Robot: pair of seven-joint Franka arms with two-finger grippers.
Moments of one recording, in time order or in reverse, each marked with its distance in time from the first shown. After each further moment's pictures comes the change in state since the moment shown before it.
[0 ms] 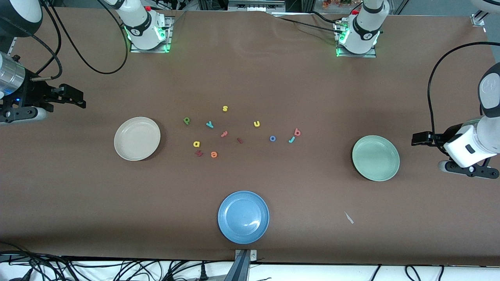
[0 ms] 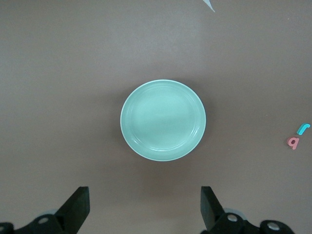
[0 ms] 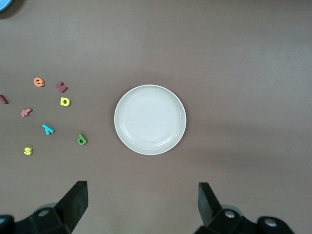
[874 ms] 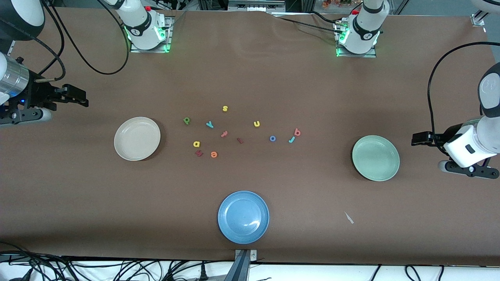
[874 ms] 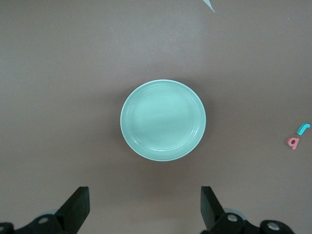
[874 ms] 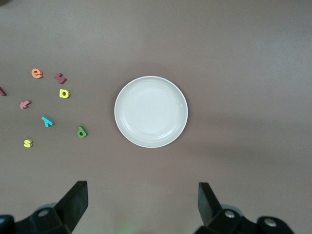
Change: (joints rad) left arm 0.000 0.000 0.000 0.000 0.000 0.000 0.000; right arm 0.003 0.008 -0.005 0.007 0.000 -0.035 0.000
